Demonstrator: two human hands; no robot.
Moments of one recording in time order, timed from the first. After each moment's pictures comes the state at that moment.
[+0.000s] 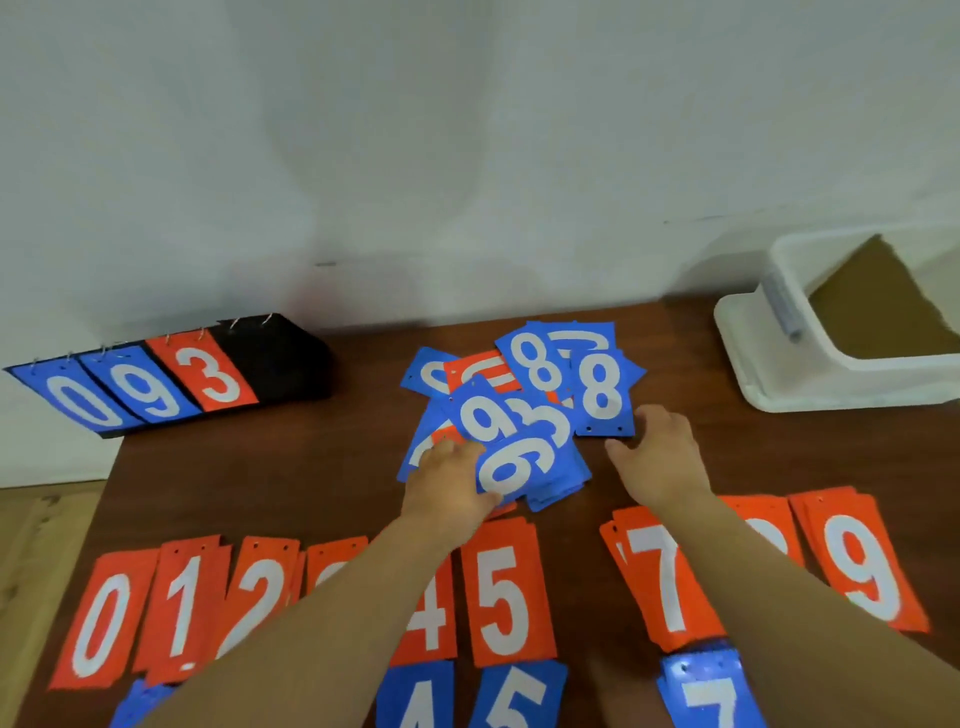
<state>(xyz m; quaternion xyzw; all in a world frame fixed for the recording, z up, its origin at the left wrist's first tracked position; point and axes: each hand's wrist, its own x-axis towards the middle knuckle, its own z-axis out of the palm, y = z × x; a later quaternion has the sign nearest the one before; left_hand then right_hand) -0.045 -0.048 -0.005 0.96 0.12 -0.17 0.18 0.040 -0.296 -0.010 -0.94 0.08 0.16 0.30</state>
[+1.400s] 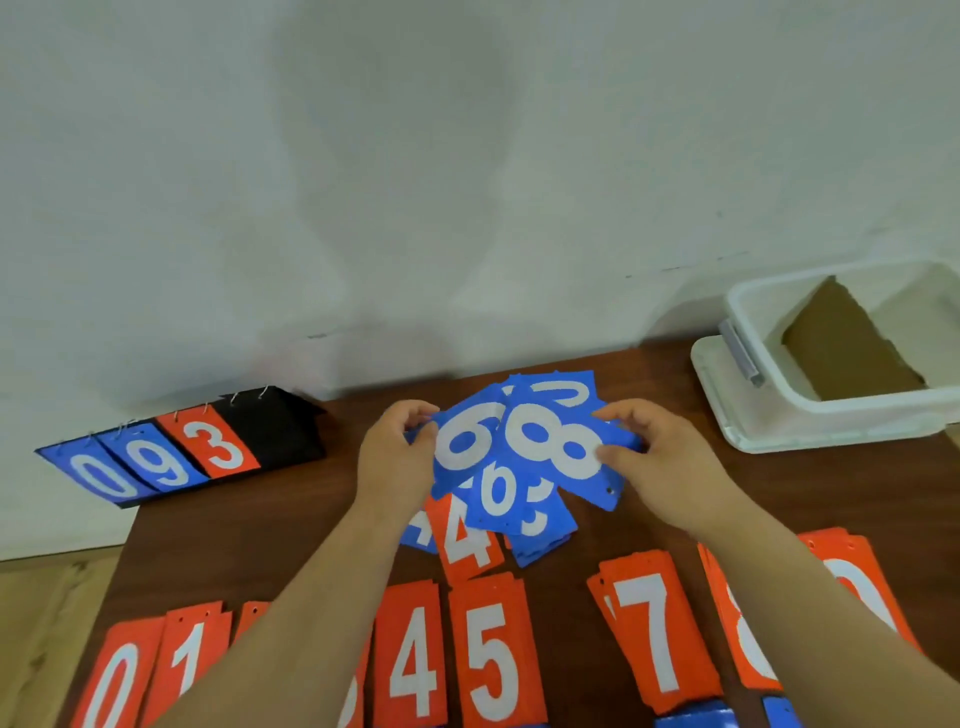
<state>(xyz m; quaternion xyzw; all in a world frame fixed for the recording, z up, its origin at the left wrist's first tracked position) 0.017 -0.047 0.083 0.85 0.26 0.10 0.45 0.067 -0.328 0.072 -0.83 -0.05 0.15 0.54</state>
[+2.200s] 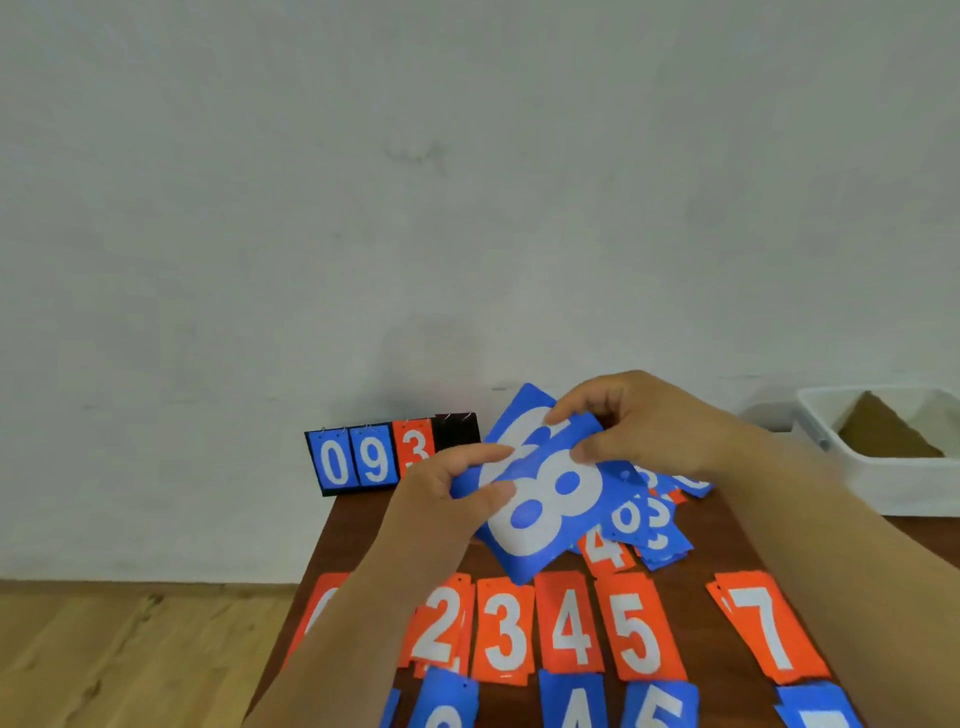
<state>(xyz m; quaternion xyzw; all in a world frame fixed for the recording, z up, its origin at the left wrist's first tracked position) -0.289 0.050 0.287 0.79 0.10 0.11 0.60 -0.138 -0.152 0.326 -0.79 -0.34 0.21 0.46</state>
